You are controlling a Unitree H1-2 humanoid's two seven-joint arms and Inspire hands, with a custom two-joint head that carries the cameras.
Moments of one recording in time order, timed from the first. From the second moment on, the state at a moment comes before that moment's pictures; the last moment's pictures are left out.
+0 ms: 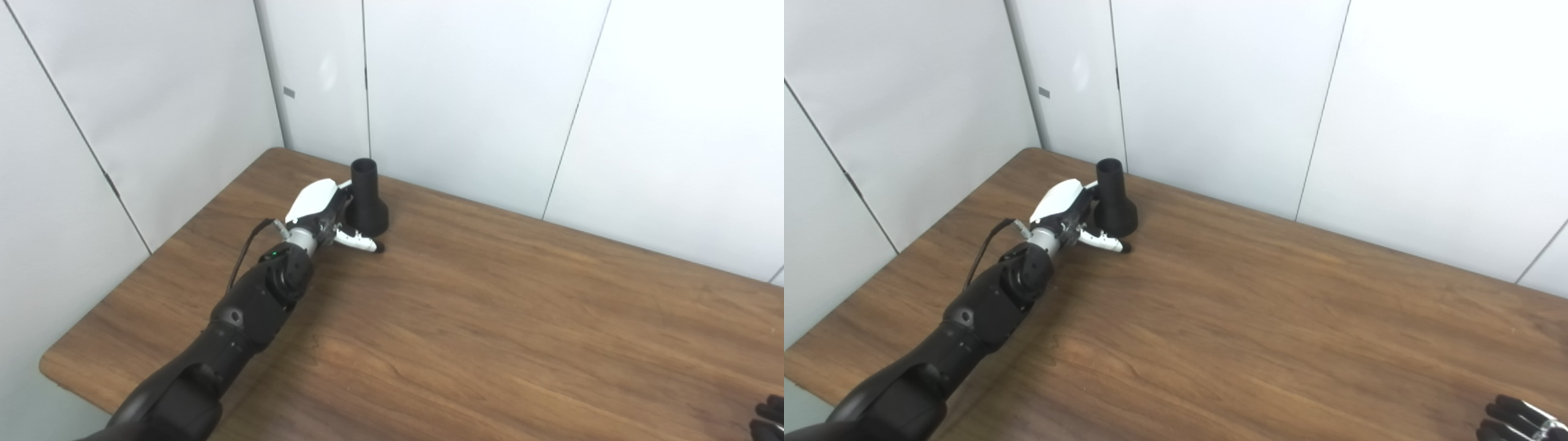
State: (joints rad) left arm -0.48 0.53 -0.14 0.52 0.49 0.09 0.09; right arm 0.07 -0.20 -0.17 -0.28 0.07 0.29 0.08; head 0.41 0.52
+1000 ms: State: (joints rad) left arm -0.46 0.54 -0.20 0.58 0.57 -0.01 0.20; right arm 0.08 -0.20 -0.17 -0.30 0.04 0.30 0.08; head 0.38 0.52
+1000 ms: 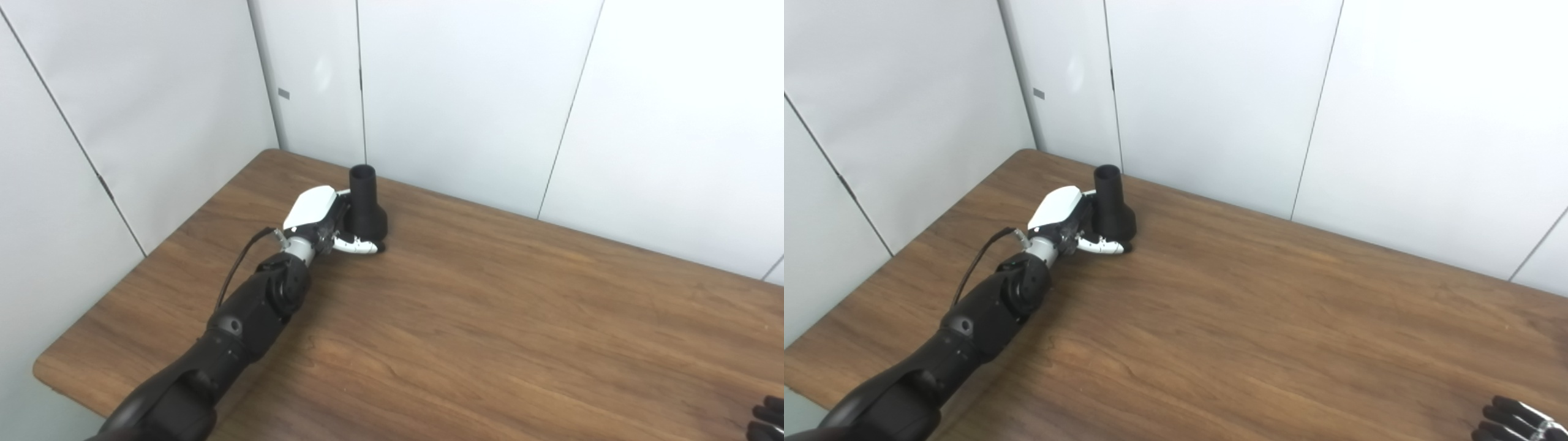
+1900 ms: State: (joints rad) left arm -0.46 0.55 -0.27 0.58 0.66 -0.06 0.30; right arm 0.09 -0.19 -0.16 -0.31 0.03 0.30 0.07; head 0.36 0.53
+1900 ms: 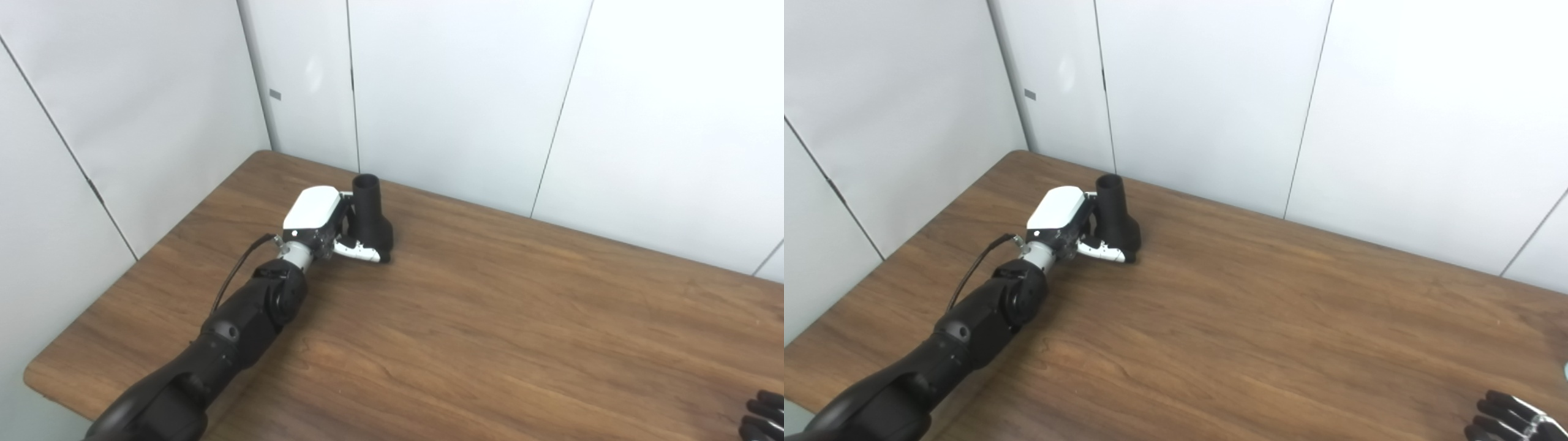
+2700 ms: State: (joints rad) left arm -0.41 0.50 -0.30 0.52 0.68 -0.21 0.34; right arm 0.08 -0.18 -0.15 -0.36 -0.02 0.31 0.03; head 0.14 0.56
